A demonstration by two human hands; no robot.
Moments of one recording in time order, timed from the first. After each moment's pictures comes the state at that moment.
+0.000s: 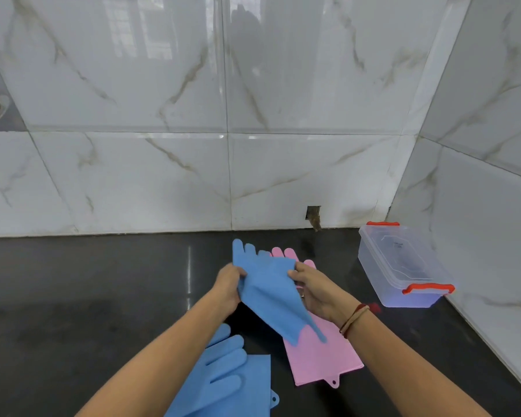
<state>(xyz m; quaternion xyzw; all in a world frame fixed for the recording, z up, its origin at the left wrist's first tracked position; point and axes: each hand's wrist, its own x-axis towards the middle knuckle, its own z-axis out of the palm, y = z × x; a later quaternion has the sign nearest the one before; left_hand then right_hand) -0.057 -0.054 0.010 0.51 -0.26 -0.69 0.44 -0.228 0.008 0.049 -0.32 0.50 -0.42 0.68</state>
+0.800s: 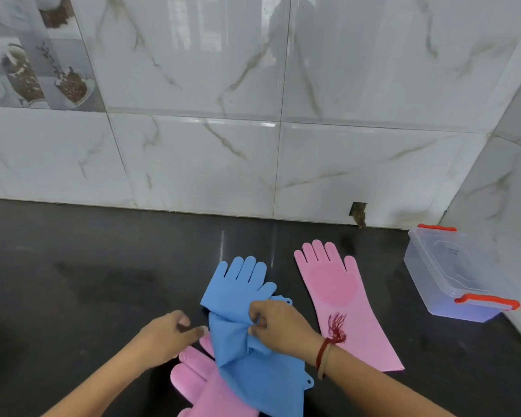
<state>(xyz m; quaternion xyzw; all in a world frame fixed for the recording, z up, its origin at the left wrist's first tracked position) 0.129 0.084 0.013 0.72 -0.60 -0.36 0.06 -0.106 0.063 0.023 -0.79 0.54 -0.10 0.27</state>
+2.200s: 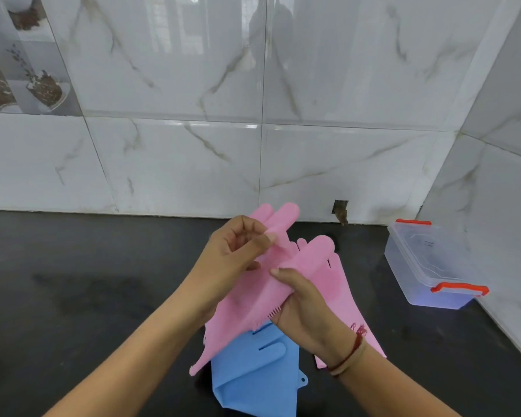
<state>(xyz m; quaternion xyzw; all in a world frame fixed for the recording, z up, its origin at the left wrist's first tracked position) 0.008 0.094 0.156 0.40 -0.59 -0.50 0.49 -0.129 0.097 0.096 -0.35 0.22 -0.48 0.77</state>
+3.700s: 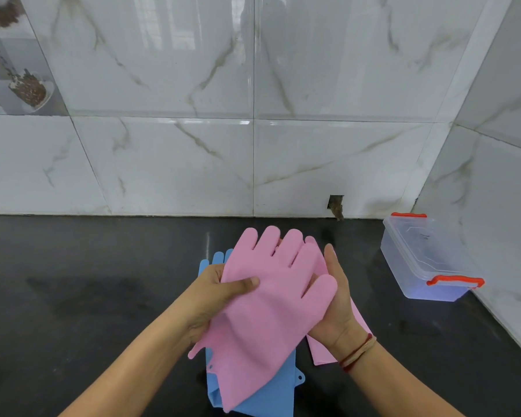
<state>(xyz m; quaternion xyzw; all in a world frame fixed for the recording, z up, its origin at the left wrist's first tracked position) 0.024 0.082 0.105 0.51 -0.47 -0.63 0.34 -0.172 0.073 0.052 -0.20 0.21 -0.61 0.74</state>
